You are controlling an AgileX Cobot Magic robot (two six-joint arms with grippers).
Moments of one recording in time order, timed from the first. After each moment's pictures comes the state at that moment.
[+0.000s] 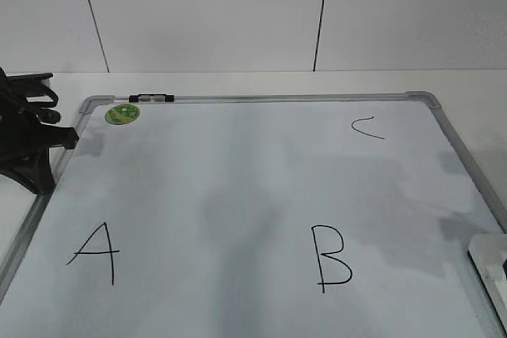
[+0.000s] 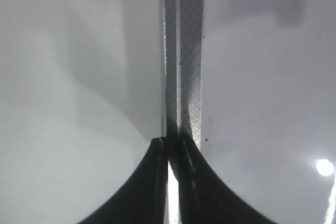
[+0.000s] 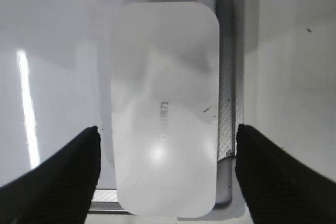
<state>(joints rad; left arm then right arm) -0.08 1.97 -1.29 -0.14 0.91 -0.01 0.03 1.21 -0.64 0.07 0.86 -0.01</state>
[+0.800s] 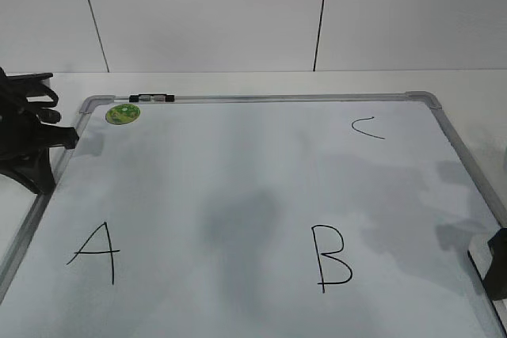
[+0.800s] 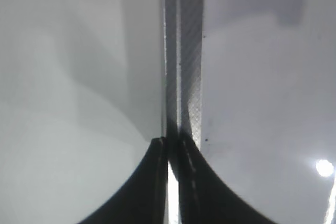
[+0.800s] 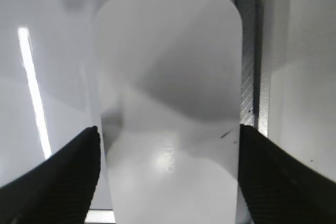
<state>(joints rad) -0.08 1.97 -1.29 -0.14 0.91 -0.01 0.03 1.38 -0.65 0.11 0.82 -0.01</state>
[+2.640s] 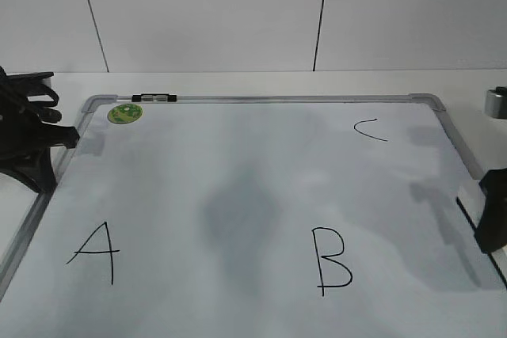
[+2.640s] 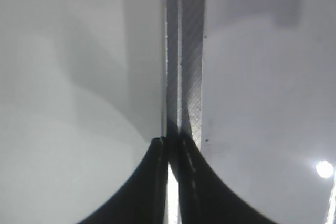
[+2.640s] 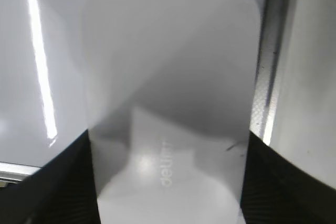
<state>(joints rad) -0.08 1.97 -1.29 -0.14 0.90 -0.01 0.05 1.44 -0.93 0.14 1.12 -0.07</state>
